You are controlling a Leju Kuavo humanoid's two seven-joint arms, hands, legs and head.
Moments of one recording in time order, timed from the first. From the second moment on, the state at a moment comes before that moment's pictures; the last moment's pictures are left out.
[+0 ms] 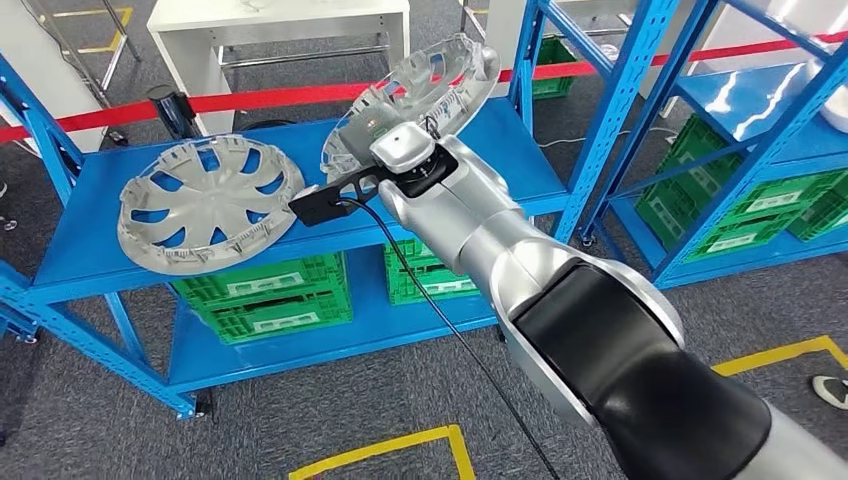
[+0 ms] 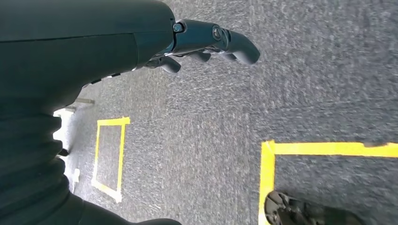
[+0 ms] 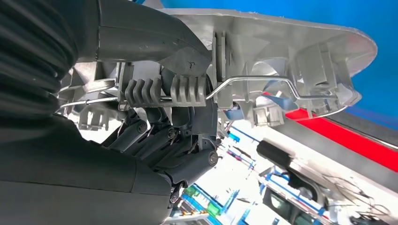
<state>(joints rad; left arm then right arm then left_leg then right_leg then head) -0.10 -0.24 1.11 -0.18 -1.24 0.18 0.10 -1.26 0.34 0.43 -0.26 1.51 0.26 -0.14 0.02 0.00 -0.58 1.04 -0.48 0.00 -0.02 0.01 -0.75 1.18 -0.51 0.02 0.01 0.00</state>
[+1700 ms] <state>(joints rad) -0.10 -0.23 1.12 -0.18 -1.25 0.18 0.09 -1.30 0.35 0.47 -0.27 1.45 0.25 -0.12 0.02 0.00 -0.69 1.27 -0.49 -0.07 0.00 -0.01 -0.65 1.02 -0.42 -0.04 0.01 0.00</state>
